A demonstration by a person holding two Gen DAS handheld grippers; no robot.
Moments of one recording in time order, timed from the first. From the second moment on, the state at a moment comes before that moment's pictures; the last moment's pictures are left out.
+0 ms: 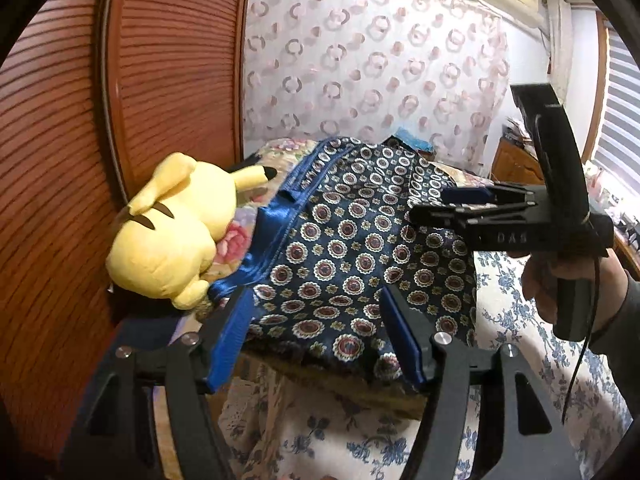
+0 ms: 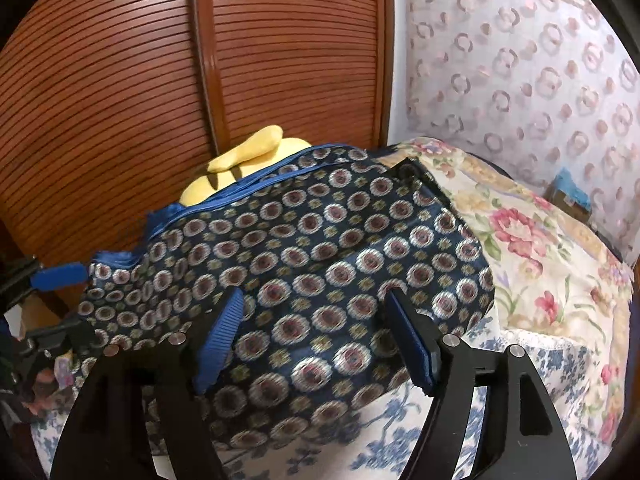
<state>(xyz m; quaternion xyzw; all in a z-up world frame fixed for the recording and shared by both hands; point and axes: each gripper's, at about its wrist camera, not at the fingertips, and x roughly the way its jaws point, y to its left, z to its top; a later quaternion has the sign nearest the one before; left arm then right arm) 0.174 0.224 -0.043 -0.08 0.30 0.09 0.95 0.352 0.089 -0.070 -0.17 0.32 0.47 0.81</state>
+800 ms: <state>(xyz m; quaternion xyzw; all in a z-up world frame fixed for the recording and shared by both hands) 0.119 0.205 -0.031 -0.06 0.27 0.11 0.95 0.286 0.050 -0.052 -0.14 0.28 0.46 0.83</state>
